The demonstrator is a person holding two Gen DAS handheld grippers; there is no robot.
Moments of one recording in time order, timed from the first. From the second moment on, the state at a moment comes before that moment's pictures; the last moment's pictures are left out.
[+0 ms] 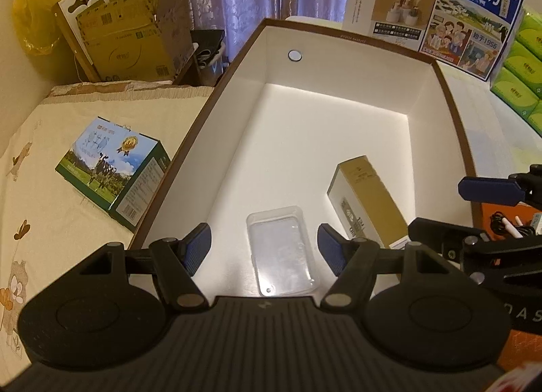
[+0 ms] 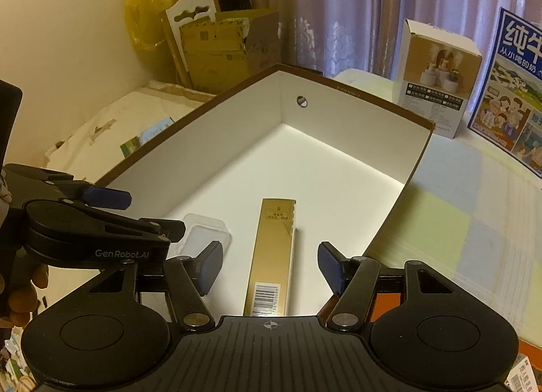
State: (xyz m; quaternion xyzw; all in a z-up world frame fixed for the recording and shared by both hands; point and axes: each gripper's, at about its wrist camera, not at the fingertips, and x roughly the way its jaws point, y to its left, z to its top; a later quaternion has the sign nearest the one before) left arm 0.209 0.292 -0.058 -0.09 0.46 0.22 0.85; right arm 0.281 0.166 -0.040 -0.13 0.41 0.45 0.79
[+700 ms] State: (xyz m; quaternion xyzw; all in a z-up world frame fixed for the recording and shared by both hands) left arm 0.180 0.215 -0.013 -0.10 0.42 0.19 0.88; right arm 0.251 0.063 0.005 -0.06 0.37 0.45 0.81
